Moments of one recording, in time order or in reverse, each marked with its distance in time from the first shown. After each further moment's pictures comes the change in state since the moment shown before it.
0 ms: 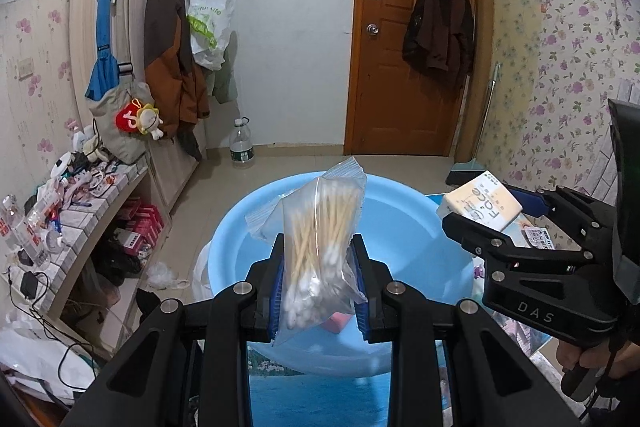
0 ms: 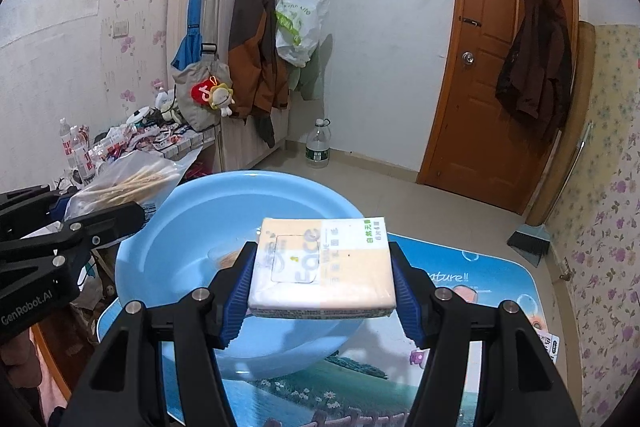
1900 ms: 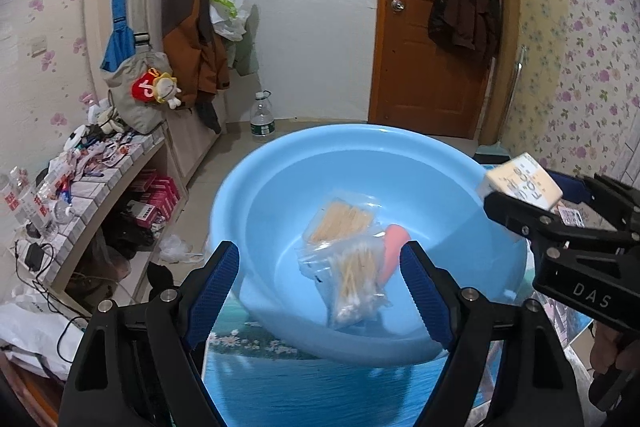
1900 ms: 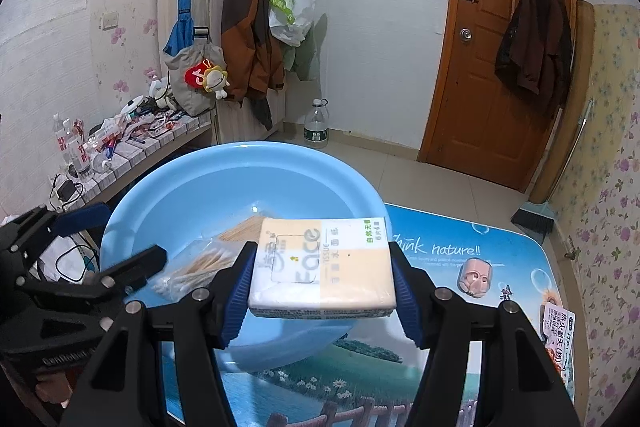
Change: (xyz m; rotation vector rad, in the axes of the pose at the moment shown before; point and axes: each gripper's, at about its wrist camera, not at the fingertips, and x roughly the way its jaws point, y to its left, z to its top) left arm 0.033 0.008 -0.034 -0.044 0.071 0.093; right arm 0.023 0.000 -0.029 0.031 0.065 -0.001
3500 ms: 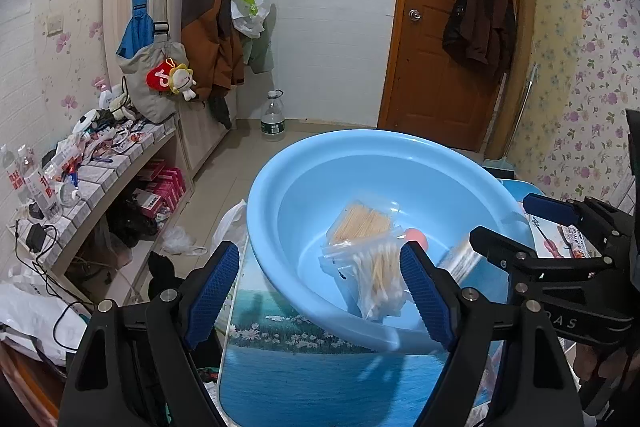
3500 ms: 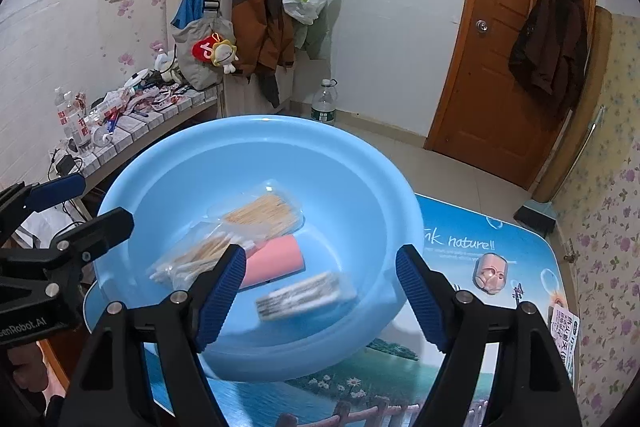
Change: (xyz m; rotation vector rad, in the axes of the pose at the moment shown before) left arm -0.006 0.024 -0.003 -0.059 -0.005 0.004; right arm 0.008 0.013 -0.002 -0.052 0.079 0.008
